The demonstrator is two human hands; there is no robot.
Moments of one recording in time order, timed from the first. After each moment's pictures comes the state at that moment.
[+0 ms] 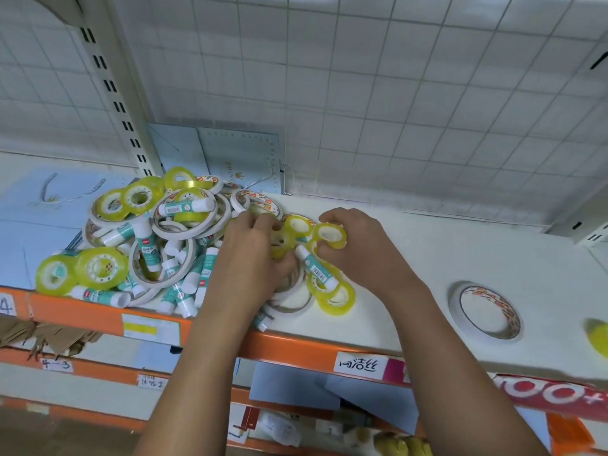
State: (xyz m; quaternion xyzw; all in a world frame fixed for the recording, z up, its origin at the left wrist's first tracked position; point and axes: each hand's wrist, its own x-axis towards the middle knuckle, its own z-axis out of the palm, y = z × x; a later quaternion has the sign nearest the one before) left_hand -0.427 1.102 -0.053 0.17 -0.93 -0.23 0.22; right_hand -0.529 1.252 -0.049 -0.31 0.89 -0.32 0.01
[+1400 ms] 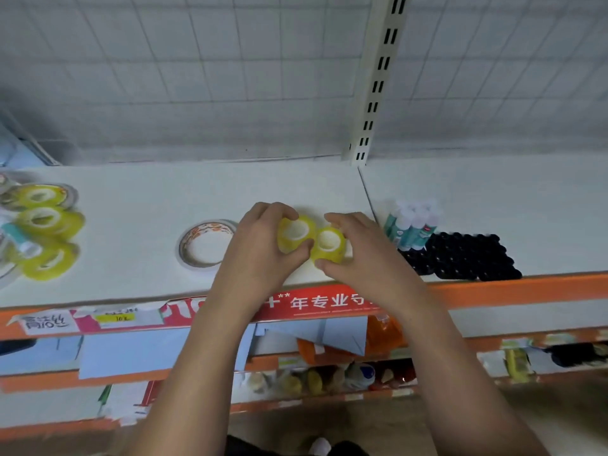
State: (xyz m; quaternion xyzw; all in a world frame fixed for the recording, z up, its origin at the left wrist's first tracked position) left_hand -0.521 1.492 -0.070 0.02 -0.93 -0.33 0.17; right_hand -0.572 1.668 -0.087 -0.25 0.92 -0.30 0.02
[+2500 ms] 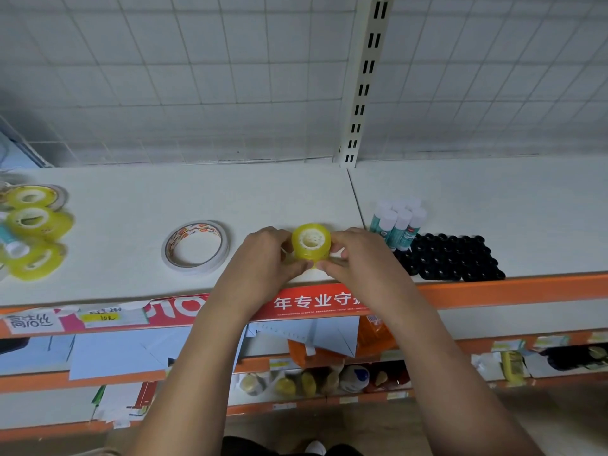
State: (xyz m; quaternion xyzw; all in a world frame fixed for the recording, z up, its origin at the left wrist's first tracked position) left_hand -0.532 1.508 -0.085 0.02 -0.95 -0.29 0.05; right_hand -0.569 1.684 -0.087 -0.24 0.93 -0.27 0.01
